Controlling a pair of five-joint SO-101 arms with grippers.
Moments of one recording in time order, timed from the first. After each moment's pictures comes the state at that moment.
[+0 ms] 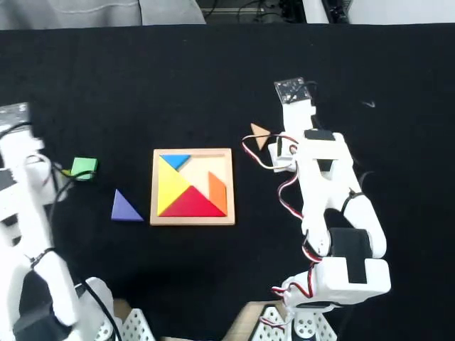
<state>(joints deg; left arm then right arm) -37.3 -26.9 42.8 55.8 -18.9 2.4 2.9 31.8 44.1 14.2</state>
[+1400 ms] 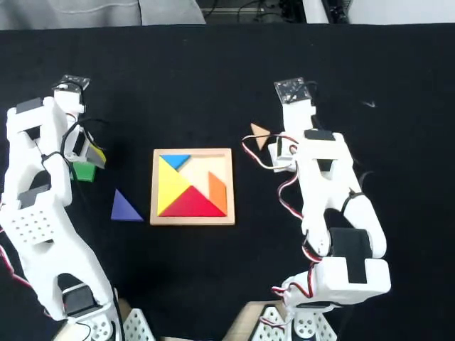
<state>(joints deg) -25.2 39.2 -15.4 70.8 -34.2 2.4 2.9 31.8 44.1 14.2</state>
